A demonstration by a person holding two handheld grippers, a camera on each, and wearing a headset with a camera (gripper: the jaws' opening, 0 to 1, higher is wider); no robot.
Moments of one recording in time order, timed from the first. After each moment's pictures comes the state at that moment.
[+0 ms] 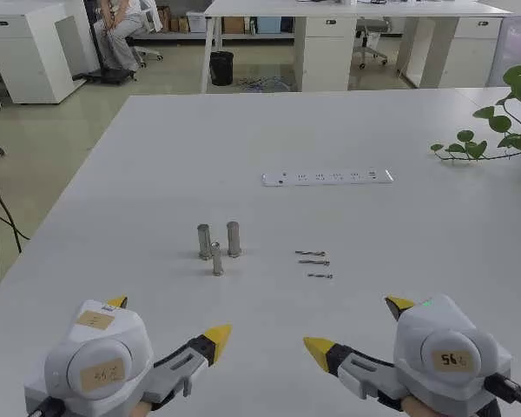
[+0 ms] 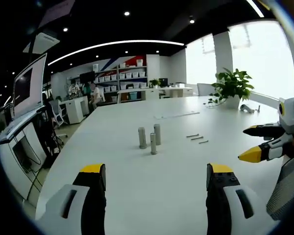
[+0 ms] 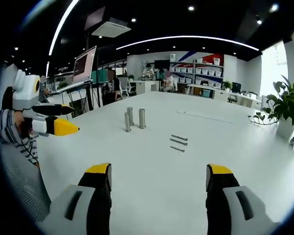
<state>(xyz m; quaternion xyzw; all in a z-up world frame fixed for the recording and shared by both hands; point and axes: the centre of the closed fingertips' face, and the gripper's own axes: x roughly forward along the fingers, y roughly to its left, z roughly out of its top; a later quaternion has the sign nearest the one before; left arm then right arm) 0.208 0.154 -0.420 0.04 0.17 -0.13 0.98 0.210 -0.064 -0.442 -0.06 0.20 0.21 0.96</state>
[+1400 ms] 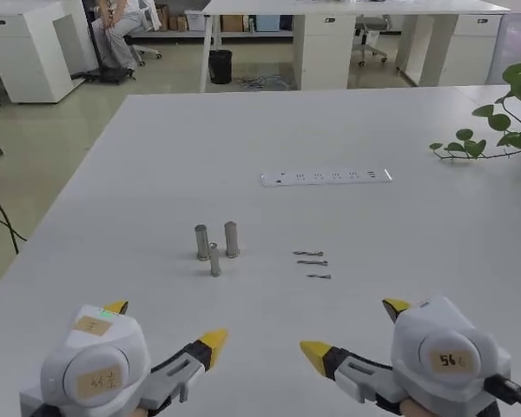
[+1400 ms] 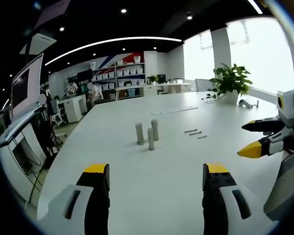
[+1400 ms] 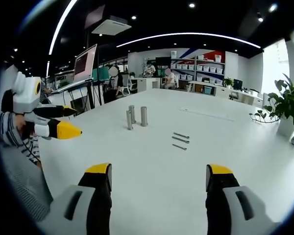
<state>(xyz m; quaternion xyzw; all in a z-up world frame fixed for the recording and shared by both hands) 0.206 0.151 -0.424 0.05 0.18 -0.13 0.97 0.208 -0.064 -0.439 -0.06 0.21 0.21 0.95</state>
